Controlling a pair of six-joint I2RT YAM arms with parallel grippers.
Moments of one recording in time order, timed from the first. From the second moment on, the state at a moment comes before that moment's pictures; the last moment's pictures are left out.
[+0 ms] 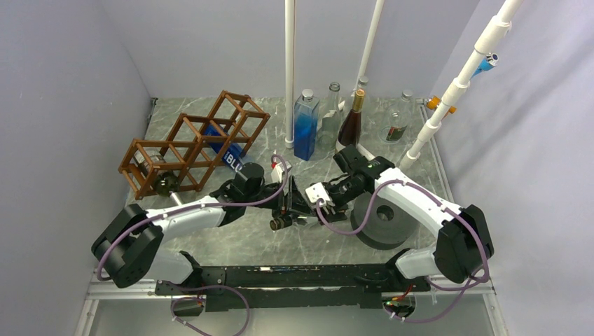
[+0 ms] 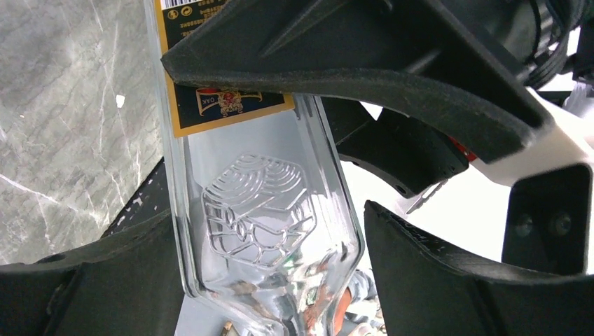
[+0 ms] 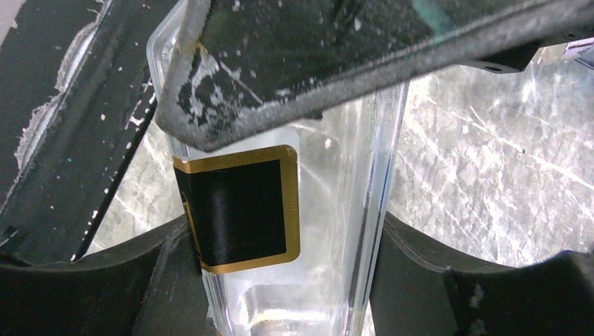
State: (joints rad) left arm -0.77 1.36 0.63 0.35 0.77 -1.21; right arm 0.59 1.36 0.99 -0.88 -0.83 -1.34
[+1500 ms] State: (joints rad) left arm -0.69 1.06 0.69 0.12 0.64 -0.95; right arm 0.48 1.35 0.92 -0.84 -1.03 -1.30
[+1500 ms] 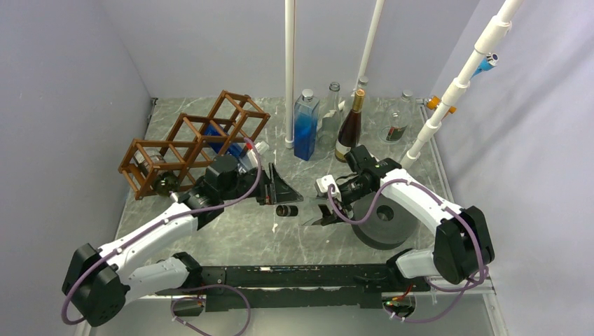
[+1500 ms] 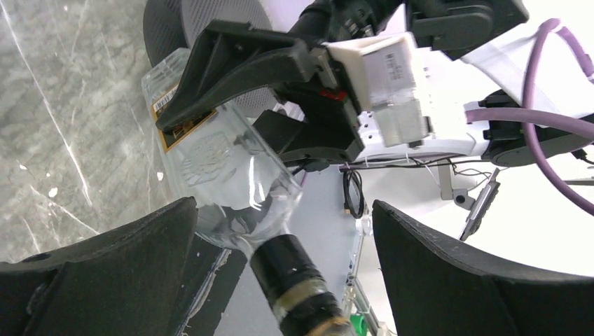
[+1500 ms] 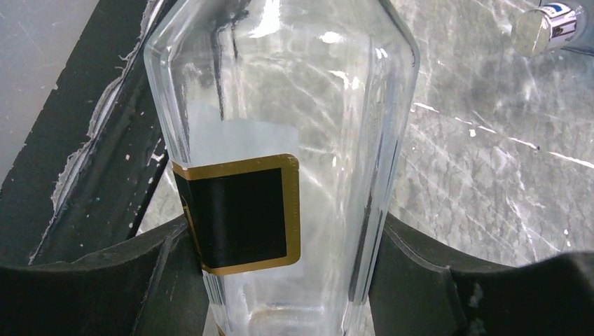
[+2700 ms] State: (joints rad) left arm -0.59 0.50 0.48 0.32 0.30 -0.72; right arm 0.30 1.29 0.81 -0.61 -1.19 -0.99
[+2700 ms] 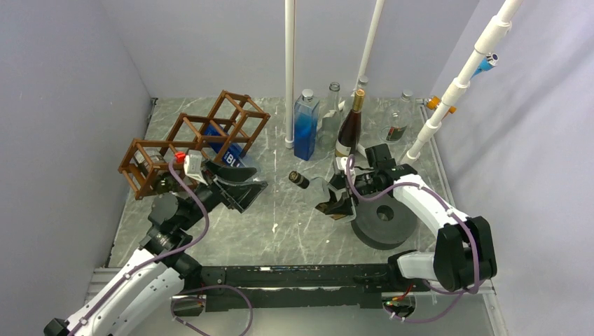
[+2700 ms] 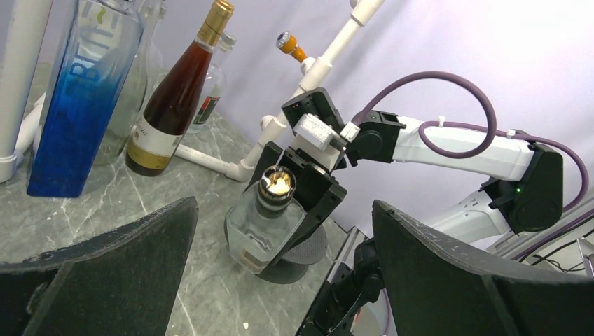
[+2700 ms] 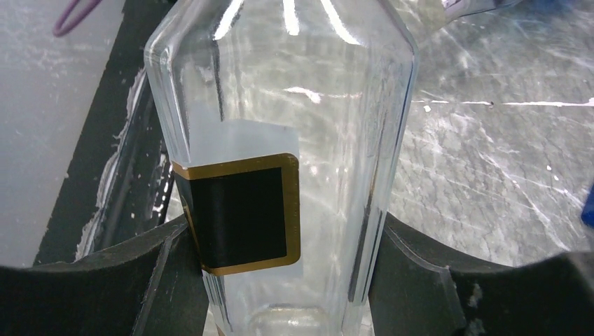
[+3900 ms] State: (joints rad) left arm -0.92 1.03 0.50 0.81 0.01 -0.49; right arm 0.22 1.28 0.76 -0.35 -1.32 -0.67
